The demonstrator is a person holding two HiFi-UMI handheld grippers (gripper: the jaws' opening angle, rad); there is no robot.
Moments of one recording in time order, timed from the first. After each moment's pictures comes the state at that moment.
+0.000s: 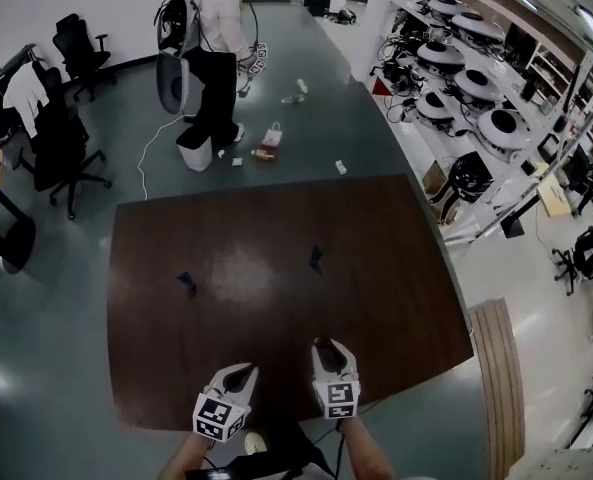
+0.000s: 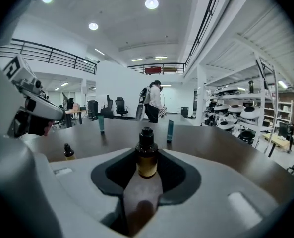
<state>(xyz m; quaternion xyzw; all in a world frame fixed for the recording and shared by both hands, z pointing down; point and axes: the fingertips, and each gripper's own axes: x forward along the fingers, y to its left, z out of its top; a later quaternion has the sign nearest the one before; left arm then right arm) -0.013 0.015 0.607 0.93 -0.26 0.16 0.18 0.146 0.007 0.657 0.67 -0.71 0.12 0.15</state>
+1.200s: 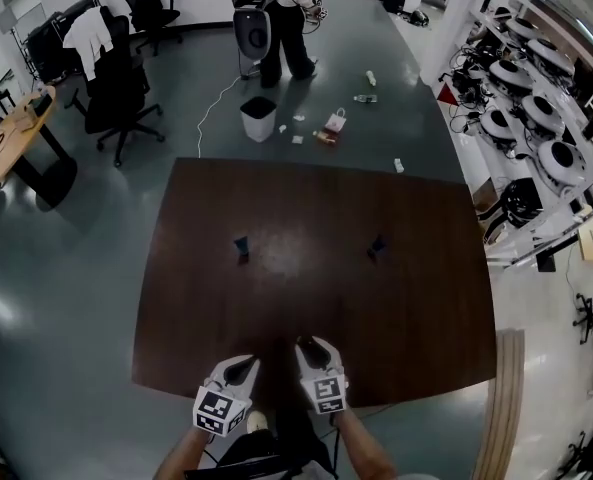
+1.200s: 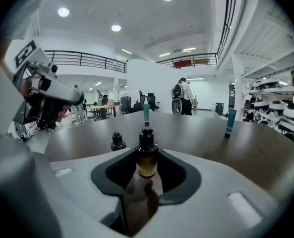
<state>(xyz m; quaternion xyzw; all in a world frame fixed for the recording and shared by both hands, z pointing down) -0.107 0.035 0.619 0.89 -0.37 0.16 0.20 -0.004 0.004 0.707 0.52 -0.83 0.13 0.18</state>
